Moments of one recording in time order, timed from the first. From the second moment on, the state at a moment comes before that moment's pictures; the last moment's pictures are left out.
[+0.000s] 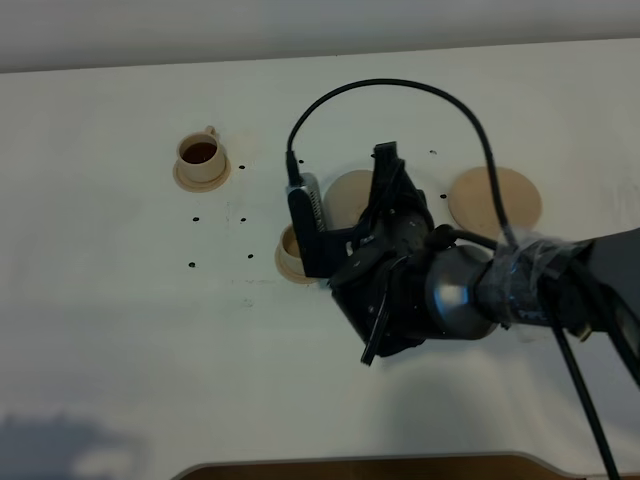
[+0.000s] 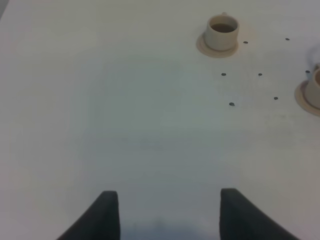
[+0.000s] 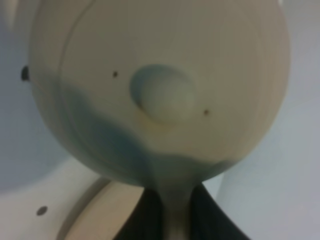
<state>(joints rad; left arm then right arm) 0.01 0.00 -0.51 -0.06 1.04 0.05 0.85 2.07 -1.13 -1.39 0.85 0.34</state>
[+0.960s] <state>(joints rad) 0.01 0.00 -0.51 -0.06 1.04 0.06 0.89 2.11 -1.12 -1.56 0.97 0.33</state>
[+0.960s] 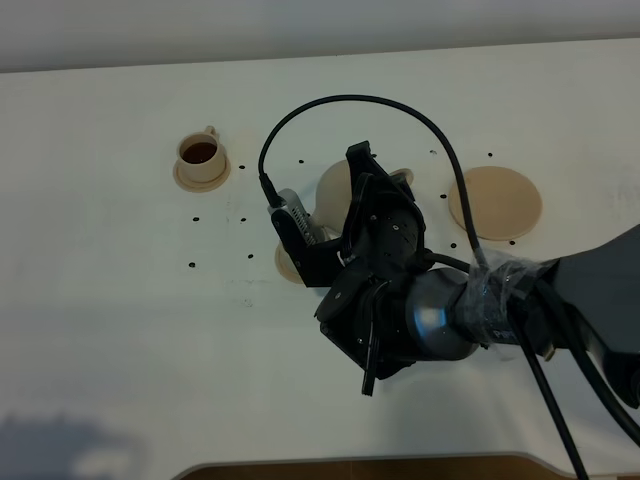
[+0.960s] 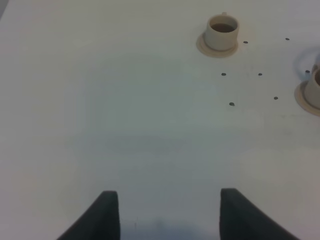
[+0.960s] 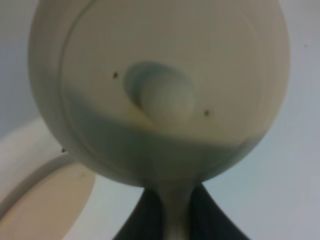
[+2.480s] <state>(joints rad) 0.01 0.00 -0.51 -0.06 1.04 0.05 0.89 2.12 -1.12 -1.72 1.00 0.08</state>
